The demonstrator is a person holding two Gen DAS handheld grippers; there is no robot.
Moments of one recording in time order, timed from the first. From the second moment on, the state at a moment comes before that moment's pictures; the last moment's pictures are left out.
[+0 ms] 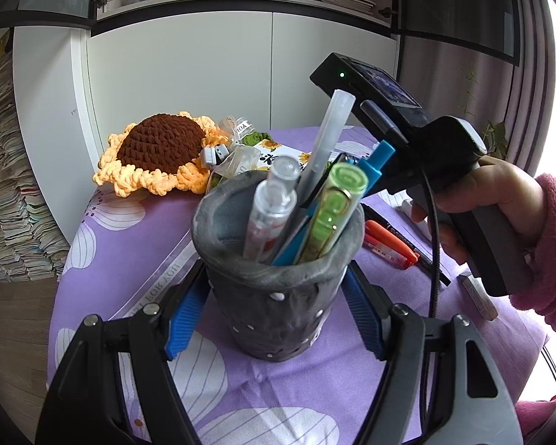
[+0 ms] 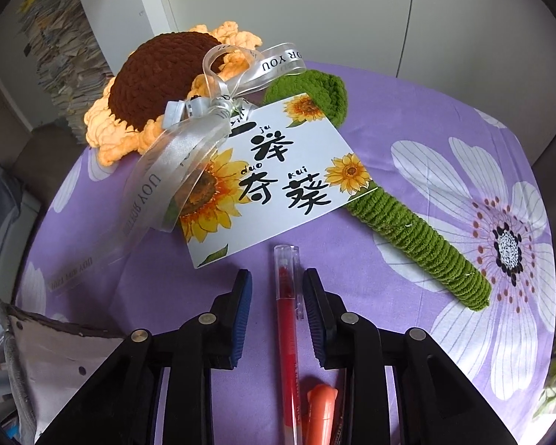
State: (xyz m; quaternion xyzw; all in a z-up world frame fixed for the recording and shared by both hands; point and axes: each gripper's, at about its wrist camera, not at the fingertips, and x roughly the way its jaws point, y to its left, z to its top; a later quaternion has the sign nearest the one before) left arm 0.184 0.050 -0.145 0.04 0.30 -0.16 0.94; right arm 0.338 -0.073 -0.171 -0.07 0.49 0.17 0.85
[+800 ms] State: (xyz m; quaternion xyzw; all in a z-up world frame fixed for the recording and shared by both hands) left arm 0.183 0.050 -0.147 0.04 0.30 -0.16 0.94; right arm 0.201 -0.120 -0.013 0.02 0.29 0.24 0.93
